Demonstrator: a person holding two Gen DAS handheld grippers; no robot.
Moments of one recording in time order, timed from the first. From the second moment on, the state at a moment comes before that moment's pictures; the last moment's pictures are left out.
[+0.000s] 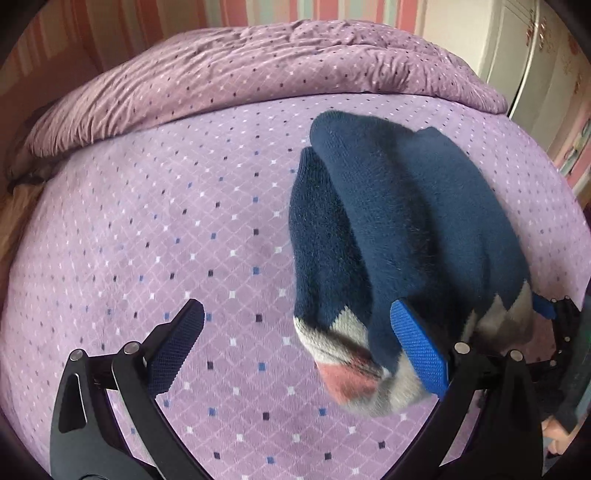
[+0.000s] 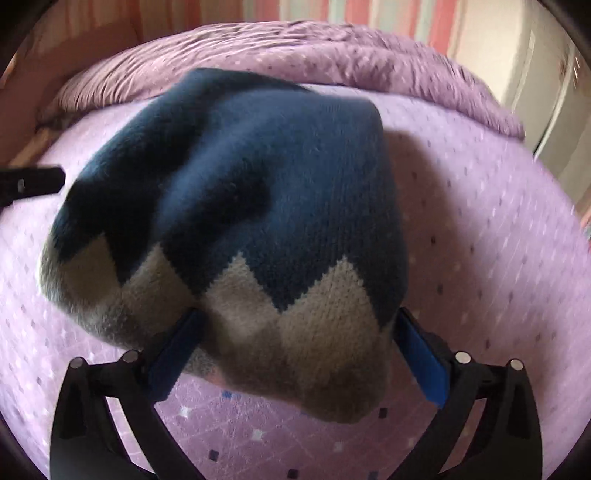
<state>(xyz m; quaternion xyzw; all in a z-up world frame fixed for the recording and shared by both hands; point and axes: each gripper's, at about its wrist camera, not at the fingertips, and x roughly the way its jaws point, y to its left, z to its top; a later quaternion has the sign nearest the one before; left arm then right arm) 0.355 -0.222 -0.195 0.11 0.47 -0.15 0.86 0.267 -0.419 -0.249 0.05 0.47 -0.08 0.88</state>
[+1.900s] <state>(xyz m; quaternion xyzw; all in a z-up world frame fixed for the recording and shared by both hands) 0.084 -0.033 -0.158 0.04 0.42 -0.06 0.90 0.010 -0.286 -0.149 0.06 0.33 -0.13 0.93</state>
